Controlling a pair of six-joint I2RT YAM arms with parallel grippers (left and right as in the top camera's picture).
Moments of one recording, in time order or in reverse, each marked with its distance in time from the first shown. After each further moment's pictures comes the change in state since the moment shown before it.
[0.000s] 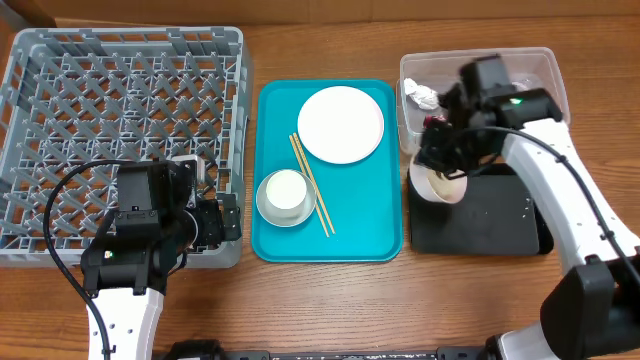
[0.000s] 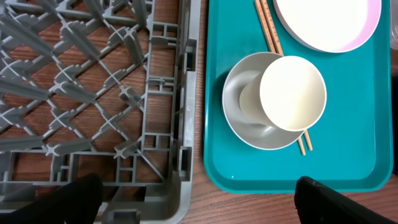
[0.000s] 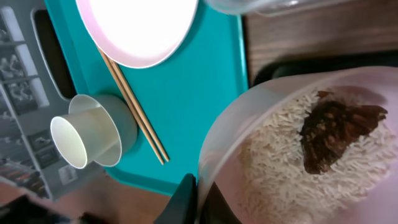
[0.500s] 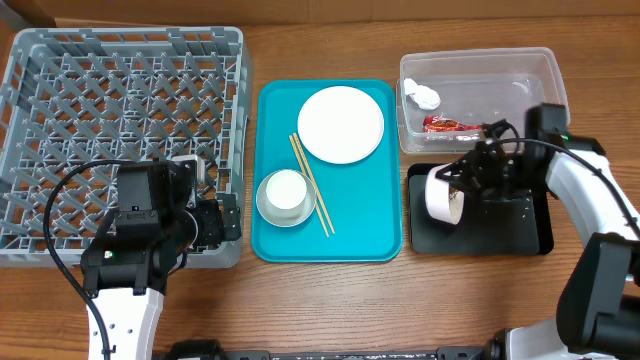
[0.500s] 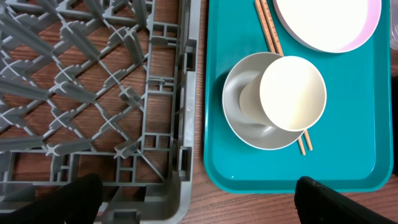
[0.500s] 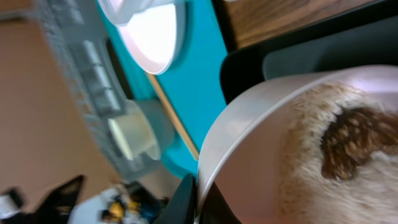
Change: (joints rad) left arm 0.000 0.000 0.000 0.000 0.000 0.000; right arm -0.322 0.000 -0.341 0.257 -0.464 -0.071
